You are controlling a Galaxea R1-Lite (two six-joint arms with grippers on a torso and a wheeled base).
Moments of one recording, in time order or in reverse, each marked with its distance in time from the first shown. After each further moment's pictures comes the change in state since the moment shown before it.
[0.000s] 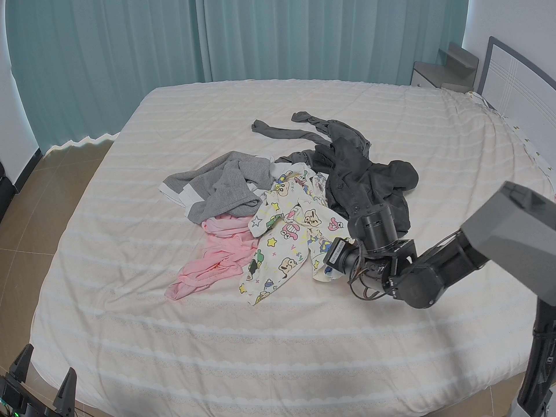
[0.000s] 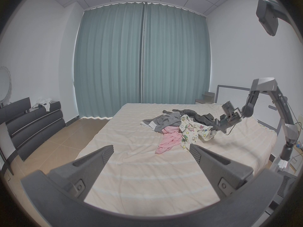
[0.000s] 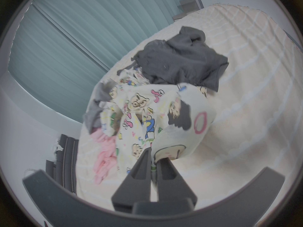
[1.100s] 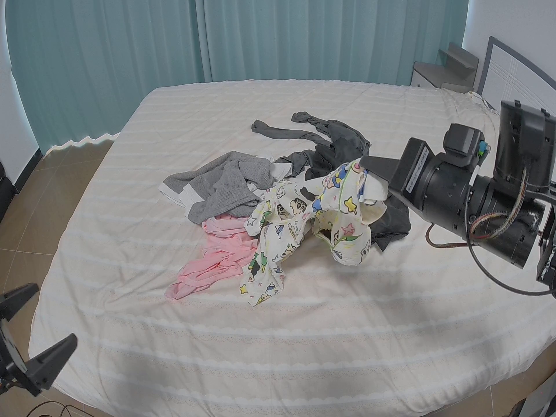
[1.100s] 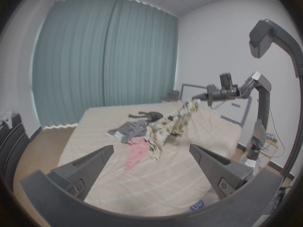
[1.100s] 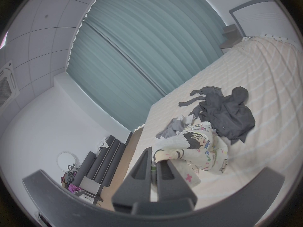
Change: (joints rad) left arm -0.049 0.477 -0.357 -0.044 -0.363 0.086; right arm 0.171 -0.676 0.167 0.013 0.060 -0.199
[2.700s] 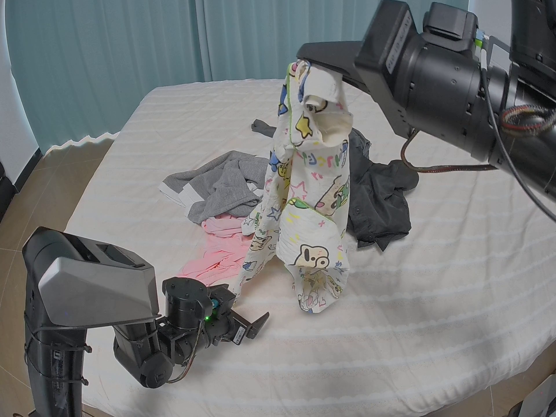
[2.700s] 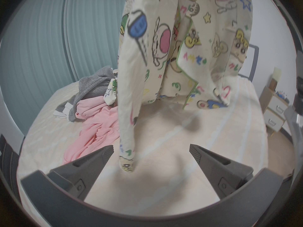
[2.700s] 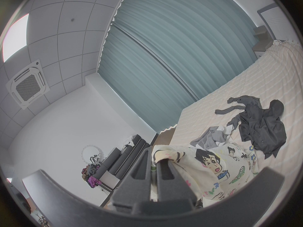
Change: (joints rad) left arm -0.493 1.832 -0.116 -1.408 0.442 0.130; right arm 0.185 0.039 -0.403 0.170 0.056 -0.093
